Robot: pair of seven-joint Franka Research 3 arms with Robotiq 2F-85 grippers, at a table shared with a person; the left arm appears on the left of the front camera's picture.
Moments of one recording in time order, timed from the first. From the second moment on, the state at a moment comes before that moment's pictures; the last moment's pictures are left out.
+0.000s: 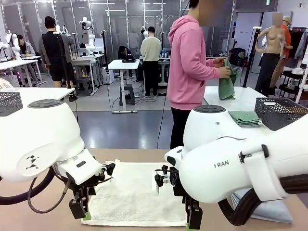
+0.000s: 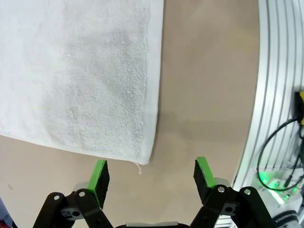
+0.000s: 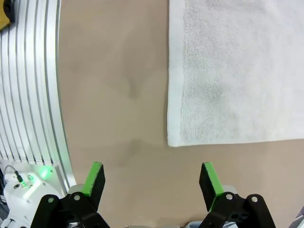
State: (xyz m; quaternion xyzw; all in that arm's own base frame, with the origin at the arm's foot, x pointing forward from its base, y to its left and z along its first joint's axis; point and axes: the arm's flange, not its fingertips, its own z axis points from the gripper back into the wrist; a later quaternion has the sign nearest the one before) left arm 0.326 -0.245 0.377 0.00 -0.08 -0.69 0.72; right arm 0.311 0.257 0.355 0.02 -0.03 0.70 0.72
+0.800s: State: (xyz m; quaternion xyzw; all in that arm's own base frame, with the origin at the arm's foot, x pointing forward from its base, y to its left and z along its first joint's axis) left arm 0.341 -0.237 0.323 0.00 -0.04 -0.70 0.71; right arm 0.322 0.260 0.307 0.01 -0.01 0.71 0.71
